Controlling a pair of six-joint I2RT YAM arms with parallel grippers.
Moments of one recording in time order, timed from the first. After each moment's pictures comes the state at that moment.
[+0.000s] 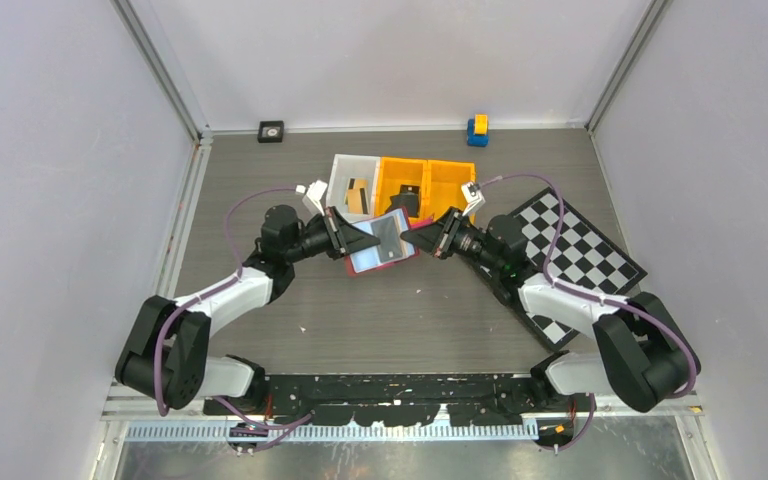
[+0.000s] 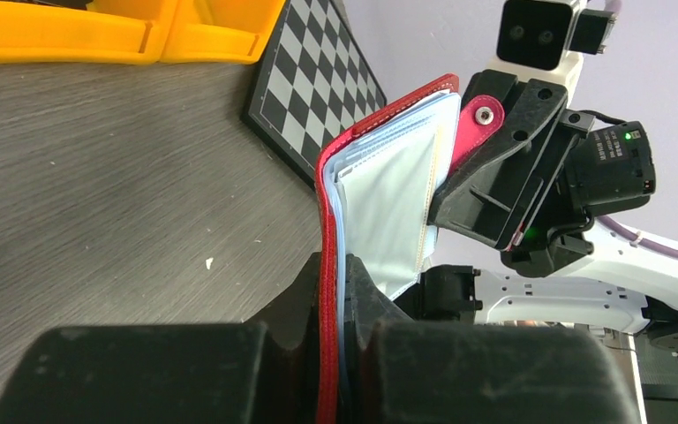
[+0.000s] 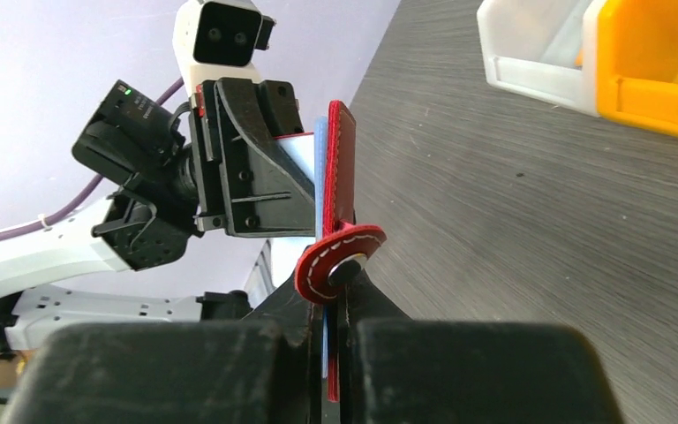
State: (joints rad) left arm -0.38 1.33 0.59 0.55 0.67 -0.95; right arm 0.51 1.32 0.52 0.81 -0.50 0.97
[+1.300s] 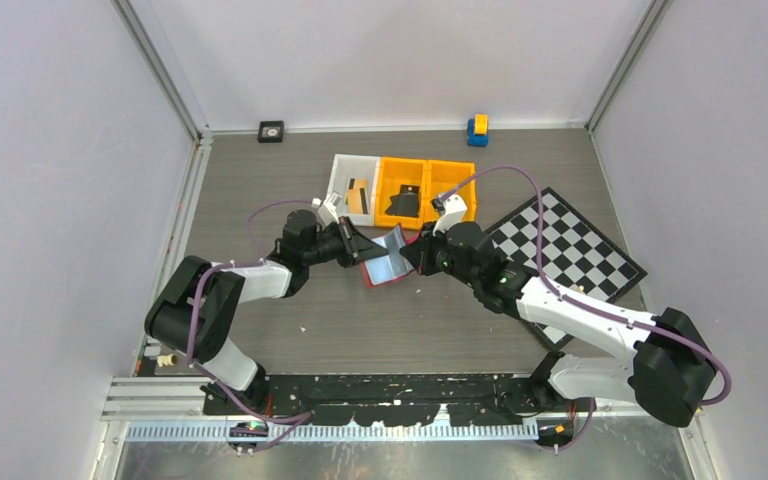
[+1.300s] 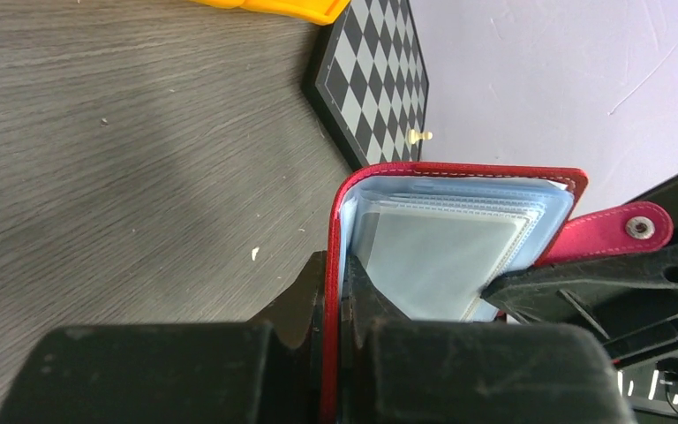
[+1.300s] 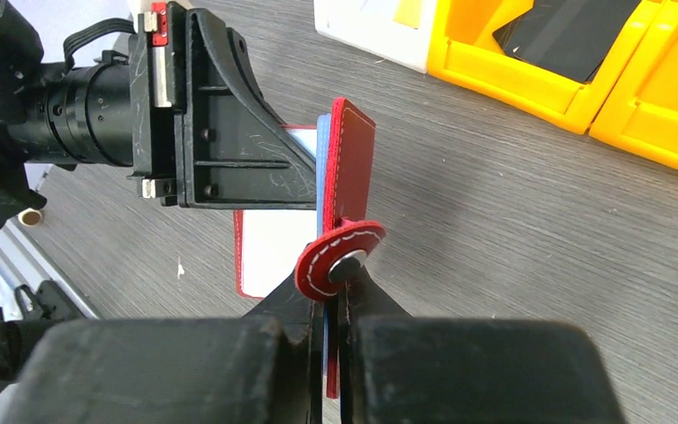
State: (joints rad) left arm -0.43 1.57 0.59 0.66 0.65 -1.00; right arm 0.80 1.19 0.70 0.12 0.07 0.52
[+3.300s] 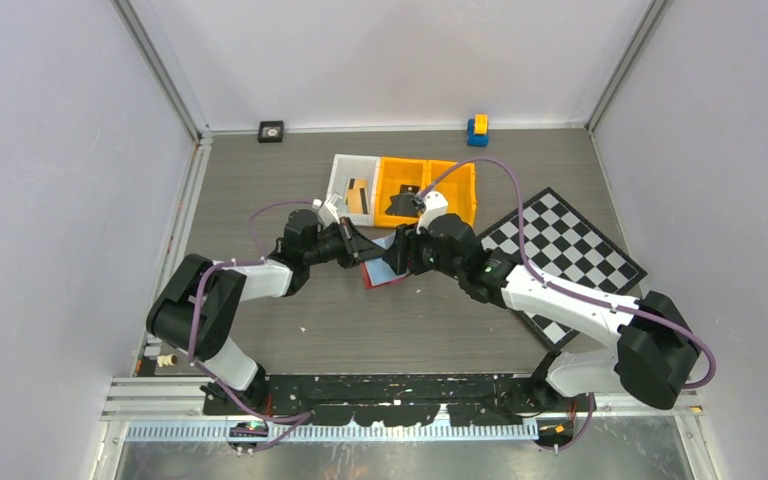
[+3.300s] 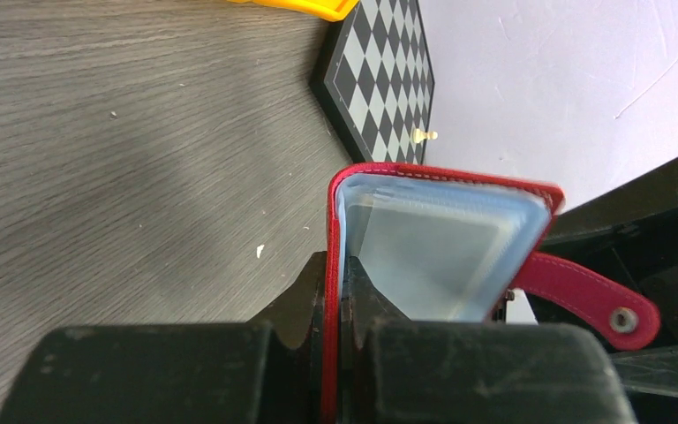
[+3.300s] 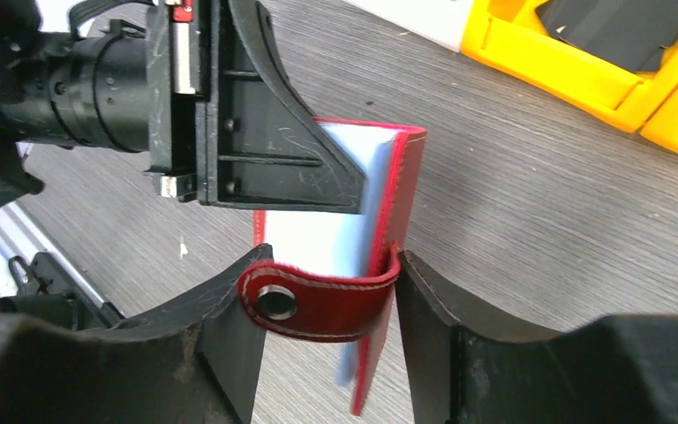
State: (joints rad) left arm -0.43 1.59 0.60 0.64 0.65 -1.00; right arm 0.84 1.30 0.83 0.01 0.06 0.48
